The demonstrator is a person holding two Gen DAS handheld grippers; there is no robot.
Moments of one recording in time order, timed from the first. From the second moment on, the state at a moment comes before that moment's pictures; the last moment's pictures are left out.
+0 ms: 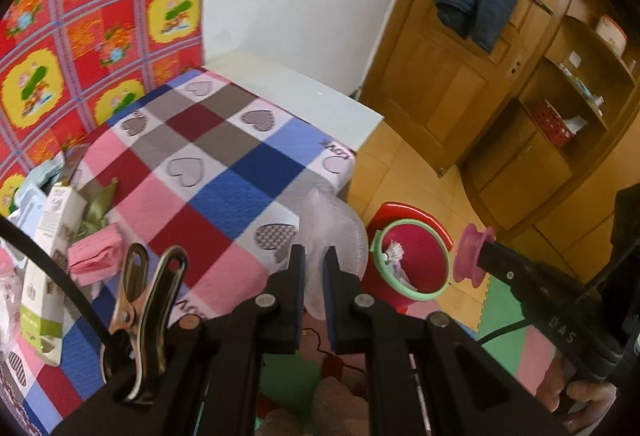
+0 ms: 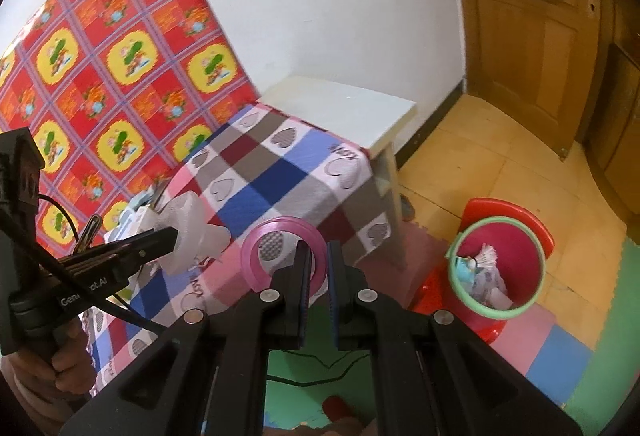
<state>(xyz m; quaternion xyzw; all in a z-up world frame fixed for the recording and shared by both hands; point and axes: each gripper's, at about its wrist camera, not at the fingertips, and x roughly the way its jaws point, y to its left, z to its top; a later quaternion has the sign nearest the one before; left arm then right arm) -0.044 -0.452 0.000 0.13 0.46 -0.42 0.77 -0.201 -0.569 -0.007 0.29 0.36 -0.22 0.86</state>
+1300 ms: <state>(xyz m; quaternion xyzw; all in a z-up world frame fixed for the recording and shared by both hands) -0.158 -0.678 -0.105 0.24 0.48 -0.55 0.65 -0.313 -0.740 -0.122 0.36 0.40 -0.33 0.78</state>
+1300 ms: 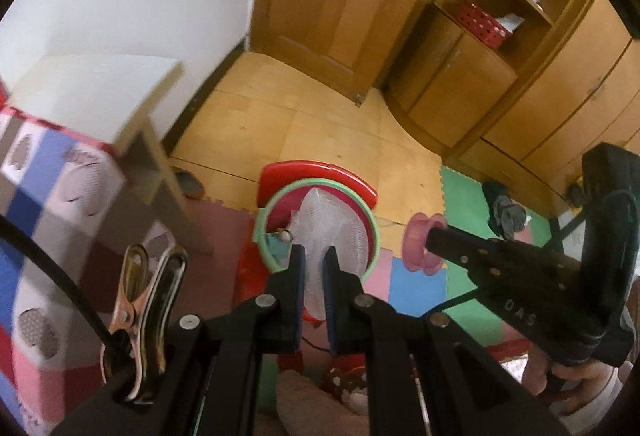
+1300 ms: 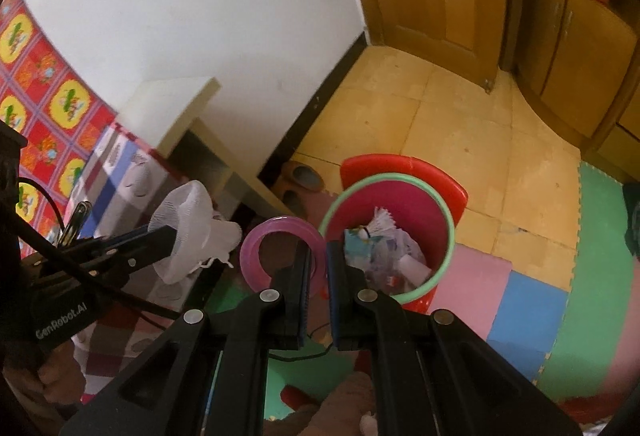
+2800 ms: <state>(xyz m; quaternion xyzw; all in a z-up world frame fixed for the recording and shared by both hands) -0.200 -0.811 -0.361 0.33 0.56 -0.53 0.54 -0.337 -0.822 -0.337 0.39 0.49 -0.33 0.71</state>
